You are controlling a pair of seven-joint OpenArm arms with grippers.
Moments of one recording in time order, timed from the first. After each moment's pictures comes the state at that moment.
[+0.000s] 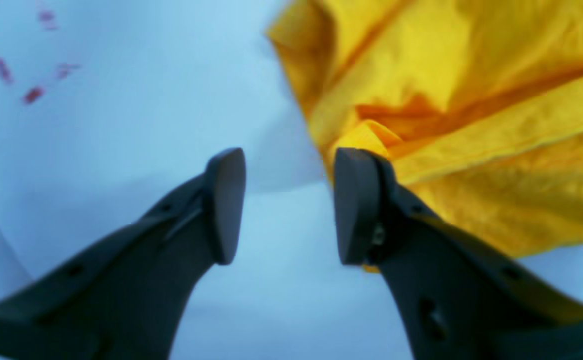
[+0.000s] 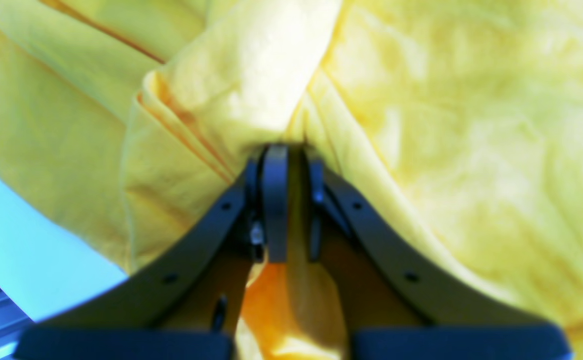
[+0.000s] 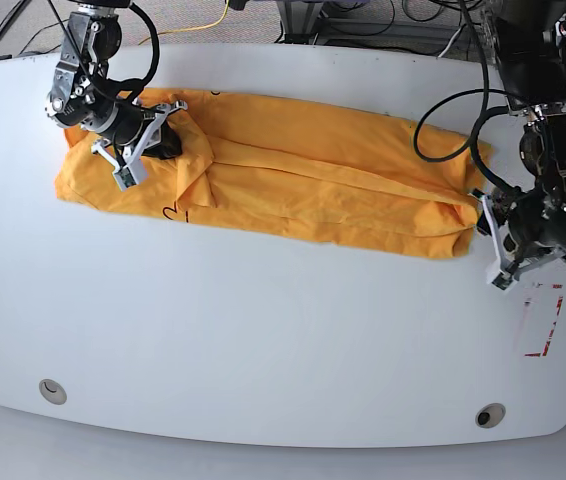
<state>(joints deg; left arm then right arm) -11.7 -19.5 -14.7 95.5 -18.9 -41.8 82.4 -15.7 10.8 19.4 93.2 27.2 40.6 -54.5</state>
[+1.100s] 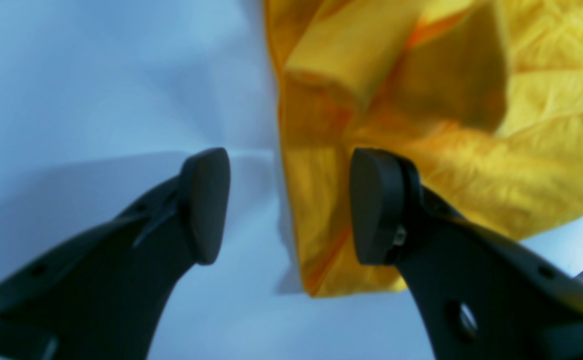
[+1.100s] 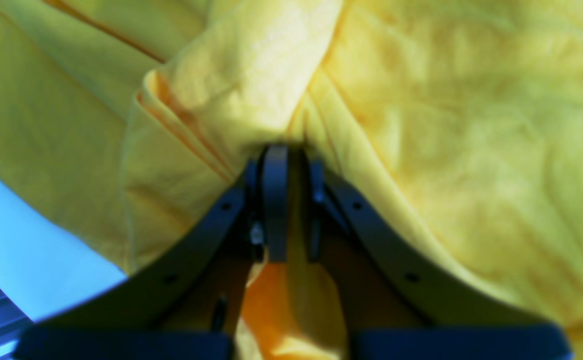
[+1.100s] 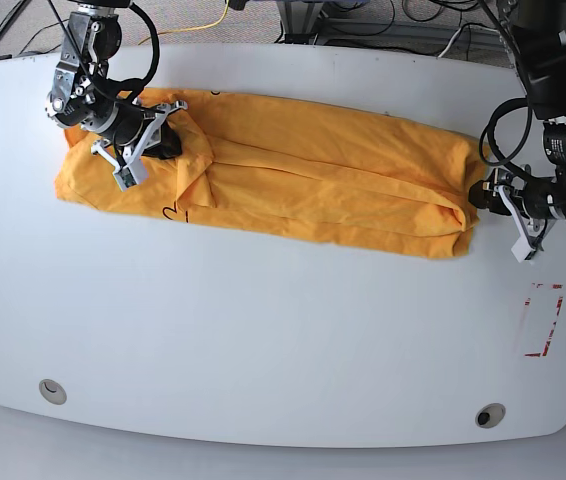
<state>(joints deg) -12.7 -23.7 -20.8 68.6 -38.4 -41.8 78.6 -15.6 10.8 19.3 93.2 26.8 40.6 -54.5</state>
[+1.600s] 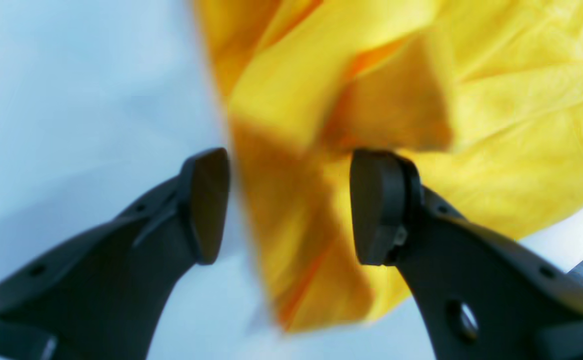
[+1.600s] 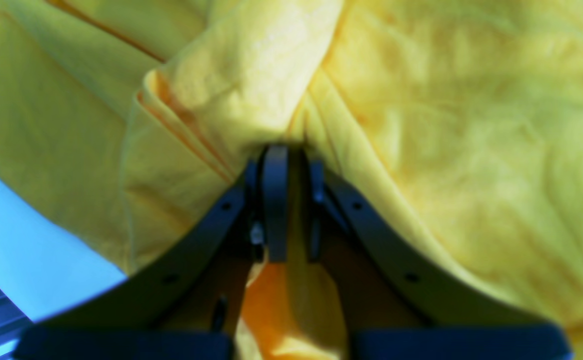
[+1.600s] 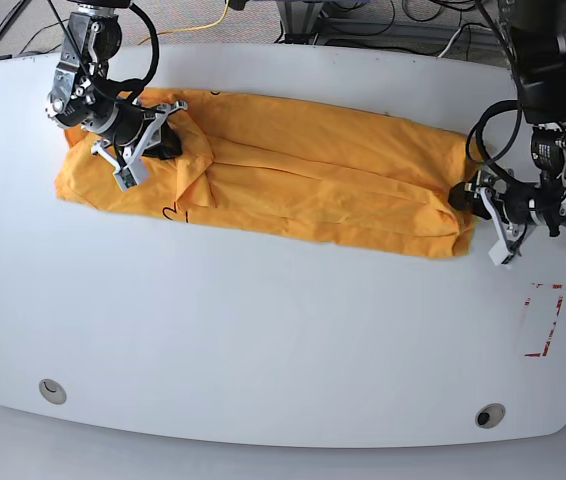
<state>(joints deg) -13.5 -22.0 -15.1 66.7 -39.7 -41.8 76.5 -15.5 10.8 19.1 93.2 26.8 40.6 -54.5</state>
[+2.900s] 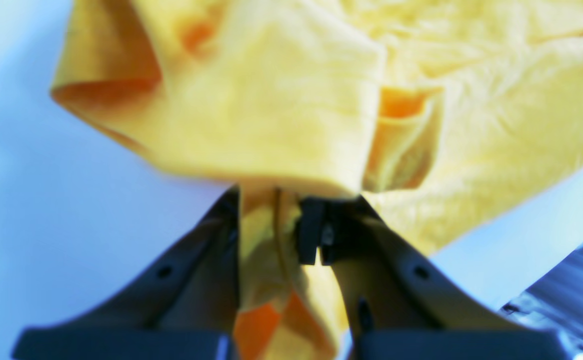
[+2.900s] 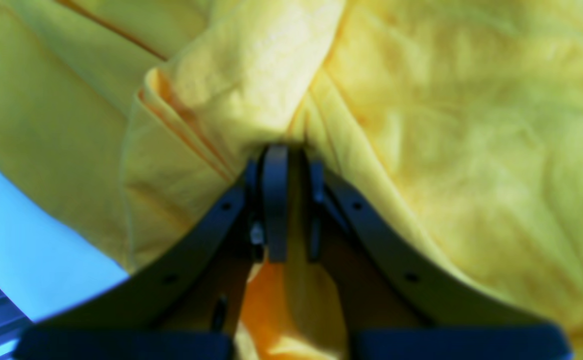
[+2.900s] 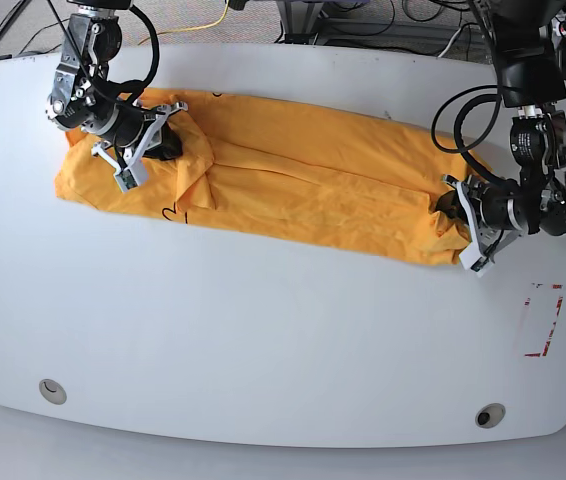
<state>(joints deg) -10.1 -18.5 -12.4 86.2 -40.1 -41.9 83.3 -14.7 10.9 19.1 92.9 26.8 40.6 -54.9</state>
